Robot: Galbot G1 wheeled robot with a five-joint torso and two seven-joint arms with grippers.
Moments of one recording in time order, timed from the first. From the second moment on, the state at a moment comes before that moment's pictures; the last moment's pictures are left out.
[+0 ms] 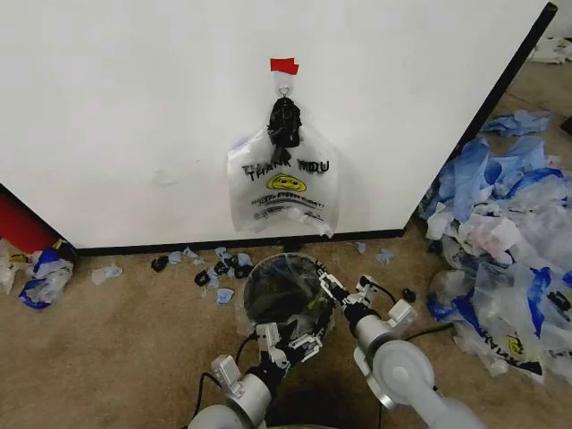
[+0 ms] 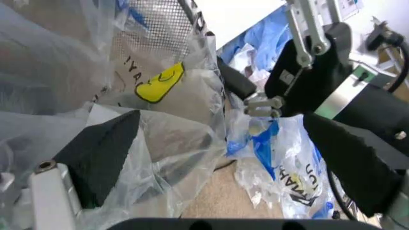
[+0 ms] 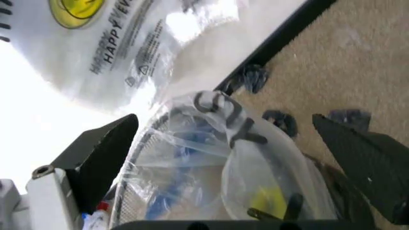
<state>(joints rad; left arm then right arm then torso) 0.93 -0.77 0.64 -2.07 -1.27 -0.40 -0.35 -1.21 1.05 0.07 2.06 1.30 0.00 0.48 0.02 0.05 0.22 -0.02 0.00</state>
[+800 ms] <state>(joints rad) 1.01 -0.67 0.39 -2.24 -1.28 -0.39 -0.36 -1.22 1.01 0.12 2.07 1.12 0.10 0.31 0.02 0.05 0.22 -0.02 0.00</state>
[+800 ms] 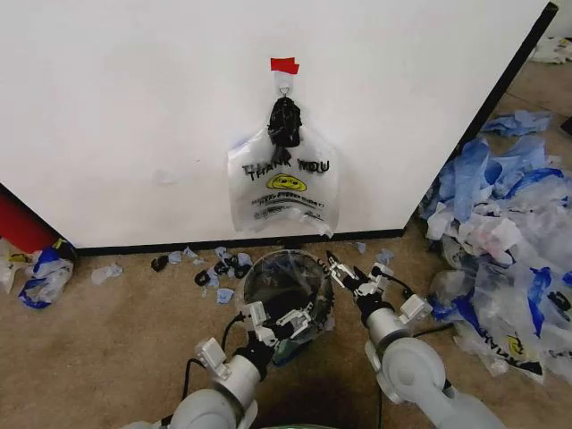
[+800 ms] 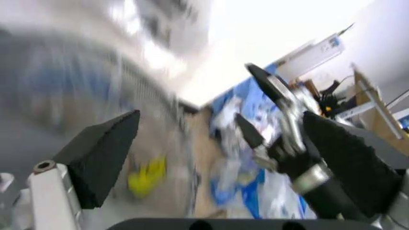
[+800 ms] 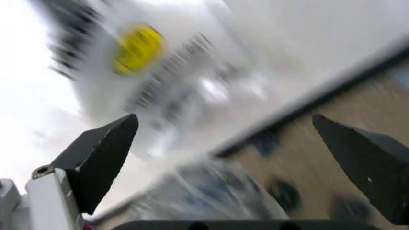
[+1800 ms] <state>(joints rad) 1.24 -0.88 -0.18 -2.01 -0.43 -0.37 -0.63 -1.54 1.10 0.69 1.95 0.19 0.47 0.24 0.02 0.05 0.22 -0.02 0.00</state>
